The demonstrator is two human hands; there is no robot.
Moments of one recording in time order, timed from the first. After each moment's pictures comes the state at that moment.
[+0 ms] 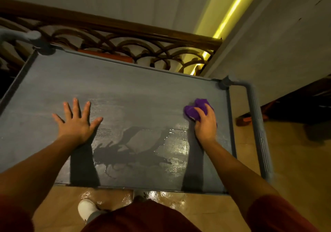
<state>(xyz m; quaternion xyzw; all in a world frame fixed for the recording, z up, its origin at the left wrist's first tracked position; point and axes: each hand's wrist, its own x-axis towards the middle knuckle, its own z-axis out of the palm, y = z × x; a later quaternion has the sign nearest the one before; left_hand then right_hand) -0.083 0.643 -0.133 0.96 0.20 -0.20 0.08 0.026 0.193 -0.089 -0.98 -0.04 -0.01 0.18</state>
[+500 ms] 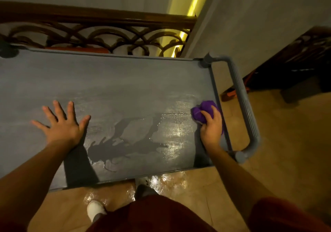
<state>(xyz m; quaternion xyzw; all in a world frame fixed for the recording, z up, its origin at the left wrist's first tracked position) -0.089 0.631 -0.125 0.96 0.19 -0.21 0.07 -0.068 0.139 -0.092 -0.98 0.11 -0.03 0.19</state>
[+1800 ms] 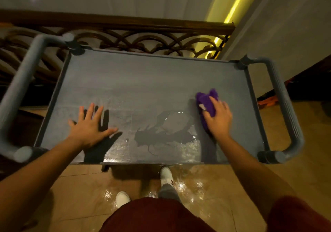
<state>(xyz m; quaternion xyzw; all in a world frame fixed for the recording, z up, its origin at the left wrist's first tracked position) -0.162 0.735 -0.090 0.96 0.11 -0.25 0.12 -0.059 0.263 -0.090 -0.97 0.00 -0.04 0.26</state>
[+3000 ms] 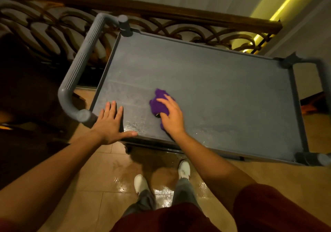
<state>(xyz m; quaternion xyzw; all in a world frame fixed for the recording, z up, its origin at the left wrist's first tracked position) -0.260 0.803 -0.090 0.96 0.06 -0.27 0.09 -0.166 0.563 -0.106 -0.88 -0.15 0.10 0.44</state>
